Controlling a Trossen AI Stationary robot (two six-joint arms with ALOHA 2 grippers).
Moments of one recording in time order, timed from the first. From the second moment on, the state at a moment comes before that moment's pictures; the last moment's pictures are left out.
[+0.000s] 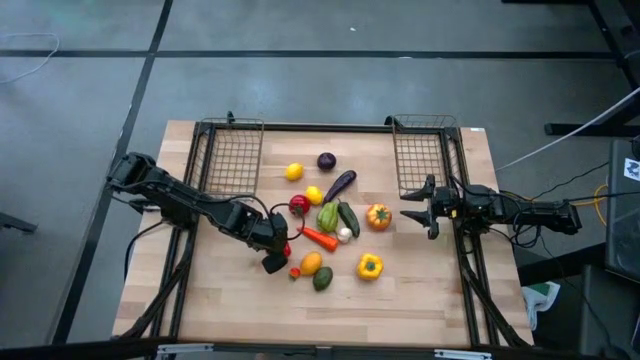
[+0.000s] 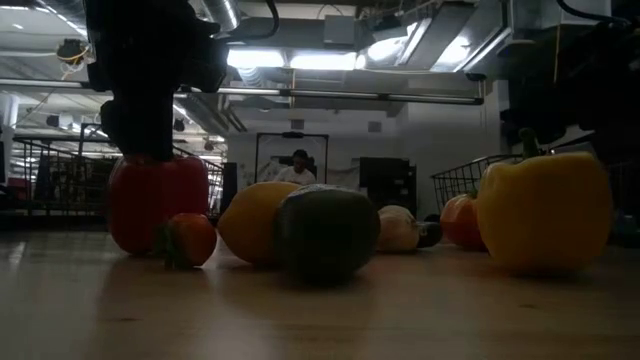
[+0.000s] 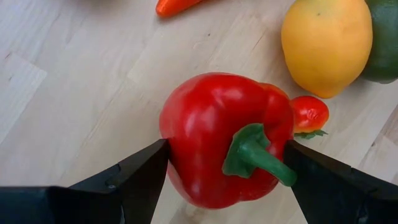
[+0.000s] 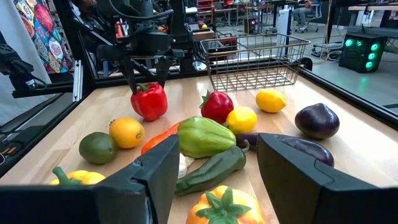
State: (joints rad) left arm -0.30 1.52 0.95 -0.66 -0.08 -0.93; right arm -0.01 0.05 0.06 -0.11 0.03 0.10
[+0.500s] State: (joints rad) left arm -0.30 1.52 0.95 -0.67 -0.08 -0.93; right arm -0.01 0.05 0.06 -0.11 0.03 0.10
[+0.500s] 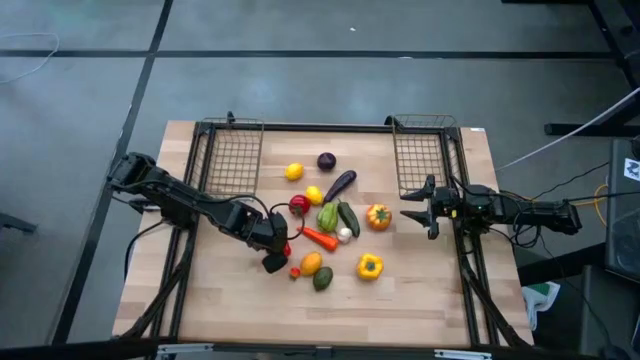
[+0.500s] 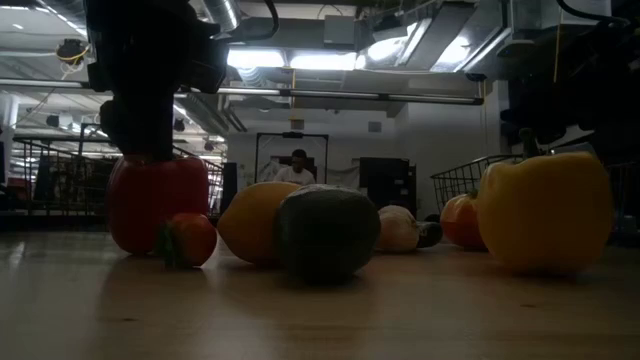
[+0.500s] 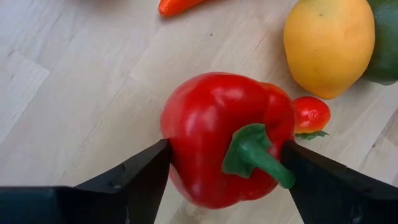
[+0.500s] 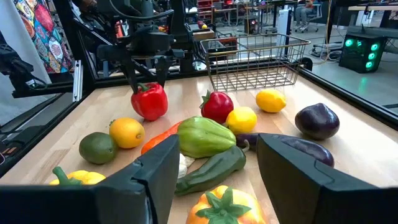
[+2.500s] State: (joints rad) left arm -0.10 1.44 0.95 -0.66 -0.08 -0.91; right arm -0.01 0.05 0.06 -0.11 0.03 0.10
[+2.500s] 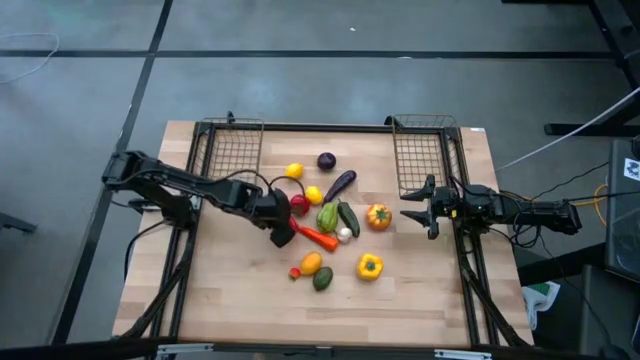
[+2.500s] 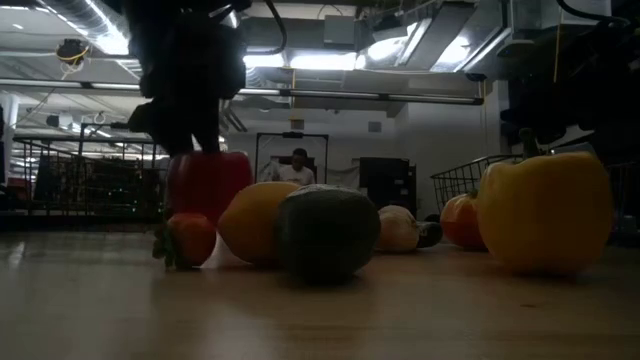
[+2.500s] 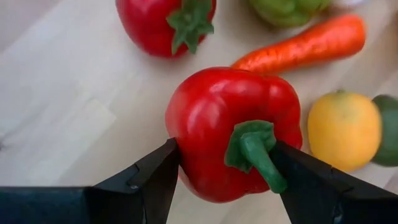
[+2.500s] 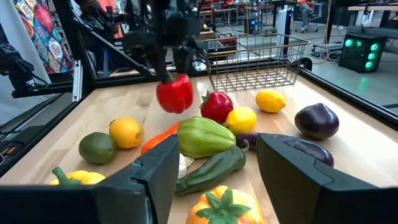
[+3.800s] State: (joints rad) left arm 0.49 0.85 0.95 -1.19 -0.11 -0.86; right arm -0.01 0.05 0.06 -0.11 0.03 0.10
